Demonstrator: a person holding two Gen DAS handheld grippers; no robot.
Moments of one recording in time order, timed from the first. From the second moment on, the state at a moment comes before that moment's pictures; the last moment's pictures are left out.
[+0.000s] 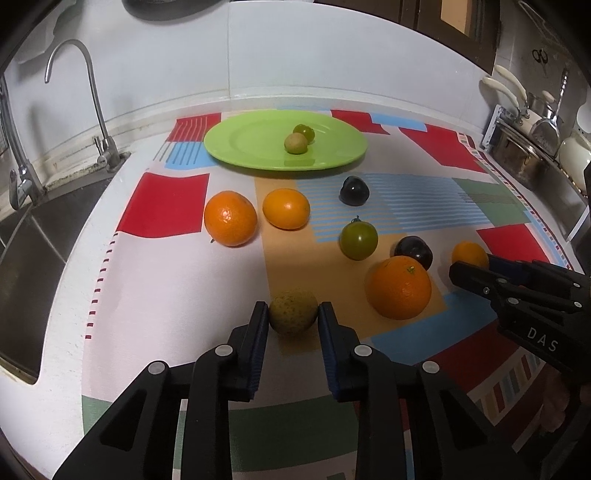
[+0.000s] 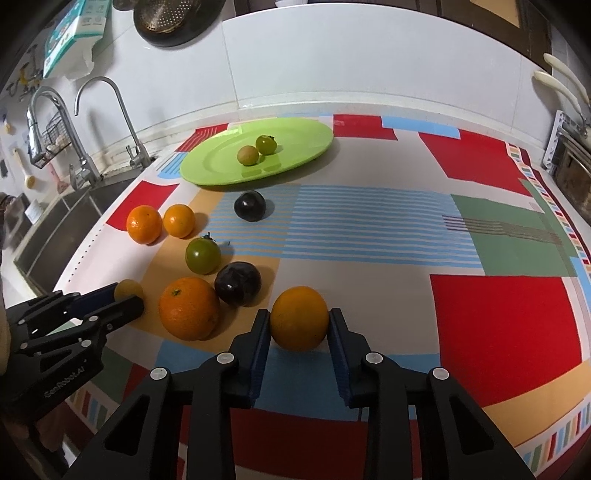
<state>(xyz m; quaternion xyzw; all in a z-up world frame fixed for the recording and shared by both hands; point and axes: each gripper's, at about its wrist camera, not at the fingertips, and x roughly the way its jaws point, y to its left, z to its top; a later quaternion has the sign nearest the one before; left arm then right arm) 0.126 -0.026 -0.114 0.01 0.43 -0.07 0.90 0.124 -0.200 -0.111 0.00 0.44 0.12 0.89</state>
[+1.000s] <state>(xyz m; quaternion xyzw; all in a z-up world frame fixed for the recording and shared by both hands) 0.122 -0.028 -0.044 0.03 0.36 -0.07 0.93 0.127 -0.192 -0.041 0.00 0.38 0.16 0.91</state>
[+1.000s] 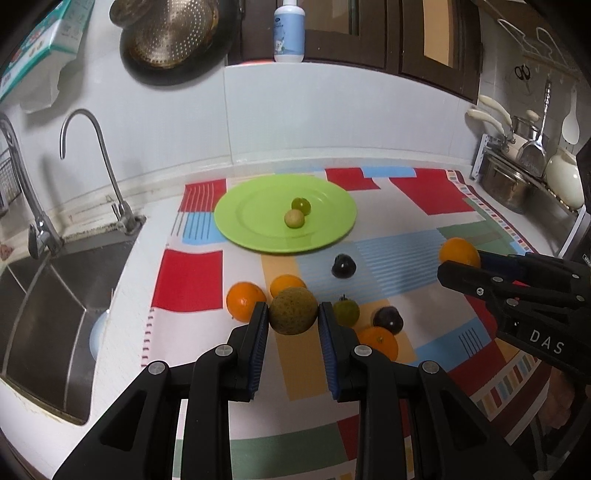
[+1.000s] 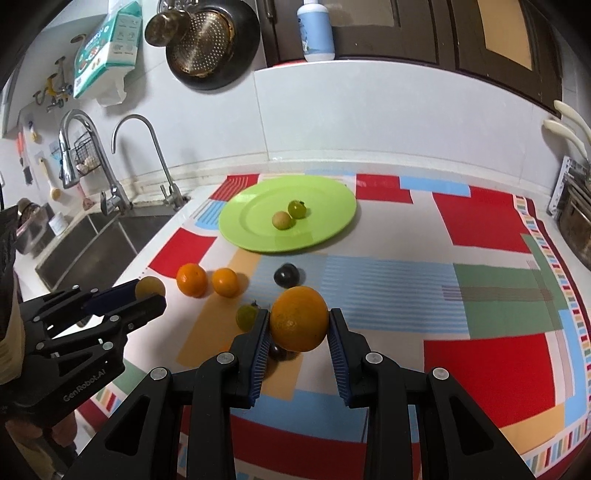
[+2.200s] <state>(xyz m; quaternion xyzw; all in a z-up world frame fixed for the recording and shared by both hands) 0.270 -0.017 -0.014 0.06 0.34 -0.09 0.93 0.292 -0.154 -0.019 0.01 0.36 0.23 0.90</state>
